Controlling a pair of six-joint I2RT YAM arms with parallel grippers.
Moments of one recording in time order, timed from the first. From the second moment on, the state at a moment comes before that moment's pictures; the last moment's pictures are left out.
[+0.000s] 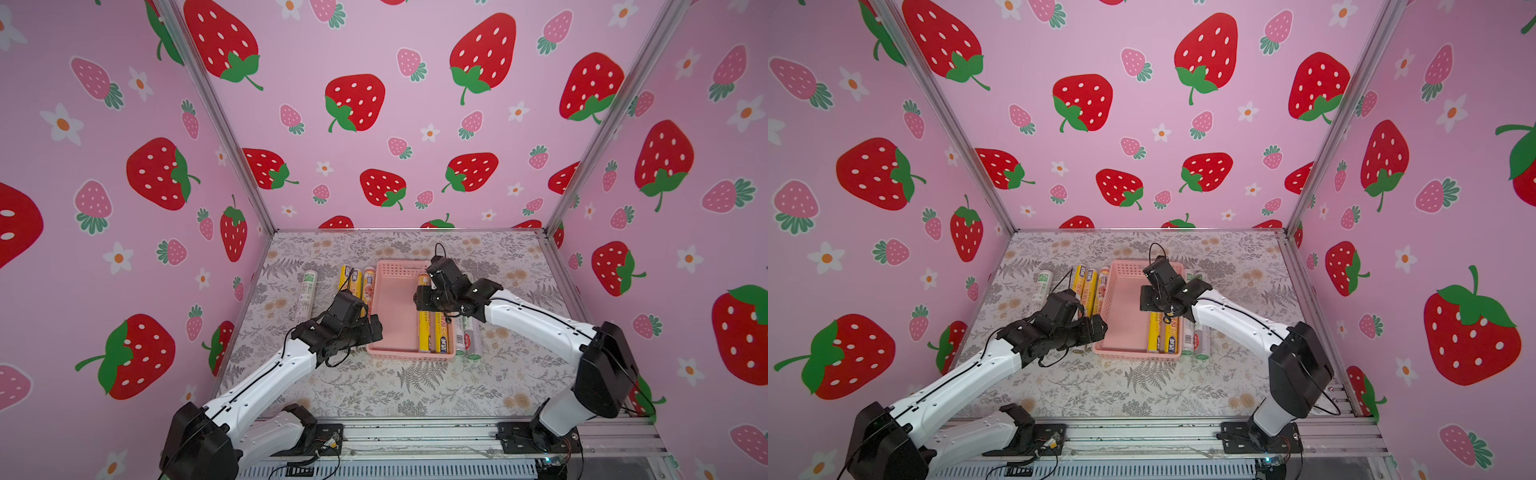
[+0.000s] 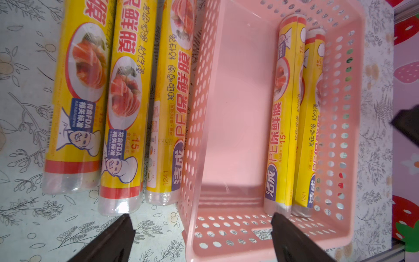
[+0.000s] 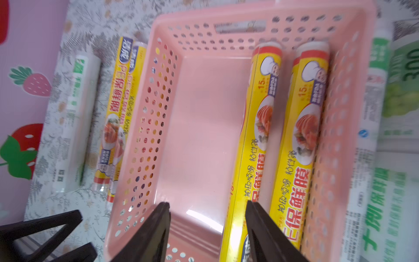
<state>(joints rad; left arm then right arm) -0.55 1.10 0.77 -0.61 0.01 -0.71 0.72 1.56 1.26 -0.57 0.11 0.67</state>
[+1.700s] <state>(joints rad) -0.58 1.12 0.89 -0.59 -0.07 -0.66 0.38 1.41 0.82 -0.61 0.16 0.68</state>
